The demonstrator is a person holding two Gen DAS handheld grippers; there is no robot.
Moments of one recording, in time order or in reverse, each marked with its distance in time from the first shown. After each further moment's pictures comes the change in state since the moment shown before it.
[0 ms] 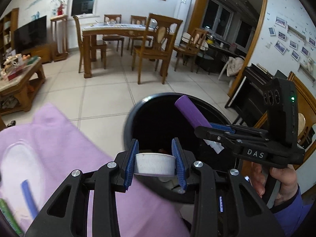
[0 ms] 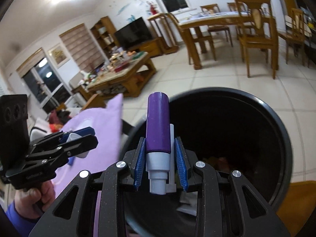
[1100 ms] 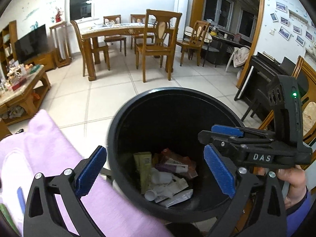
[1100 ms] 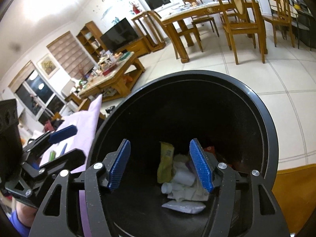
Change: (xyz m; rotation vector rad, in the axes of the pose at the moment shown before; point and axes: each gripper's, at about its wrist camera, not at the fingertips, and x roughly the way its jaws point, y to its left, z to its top) left arm 0.018 -0.027 -0.005 0.069 0.002 0.107; right arm 0.015 -0.035 -0.015 0.110 -0.001 -0.007
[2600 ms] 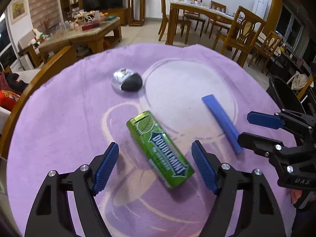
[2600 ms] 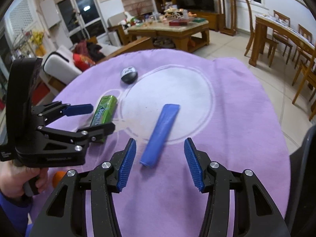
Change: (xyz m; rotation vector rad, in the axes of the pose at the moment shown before) left arm -0.111 0.257 -0.145 -0.370 0.178 0.321; right arm 0.167 0.342 -0.073 -0.572 0.306 0.108
